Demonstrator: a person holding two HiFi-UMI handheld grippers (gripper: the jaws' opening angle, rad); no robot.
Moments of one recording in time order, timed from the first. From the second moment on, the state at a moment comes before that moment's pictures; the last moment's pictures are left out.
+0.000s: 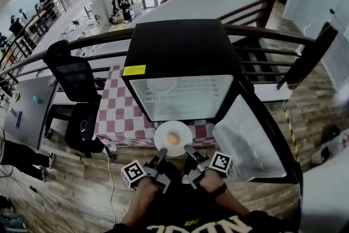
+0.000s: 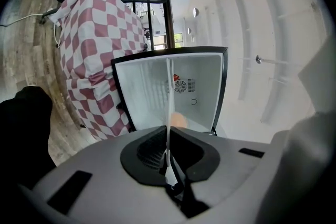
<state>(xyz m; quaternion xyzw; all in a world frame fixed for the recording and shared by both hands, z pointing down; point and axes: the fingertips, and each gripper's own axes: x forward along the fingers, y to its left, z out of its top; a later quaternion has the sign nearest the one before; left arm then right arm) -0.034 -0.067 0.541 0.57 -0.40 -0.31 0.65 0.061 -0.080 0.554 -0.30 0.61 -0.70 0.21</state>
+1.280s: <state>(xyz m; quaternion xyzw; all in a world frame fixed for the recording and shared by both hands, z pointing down) -0.047 -0.160 0.629 0.59 -0.42 -0.23 0.64 0.047 -0.174 0.639 -0.35 0.61 -0.69 0.15</state>
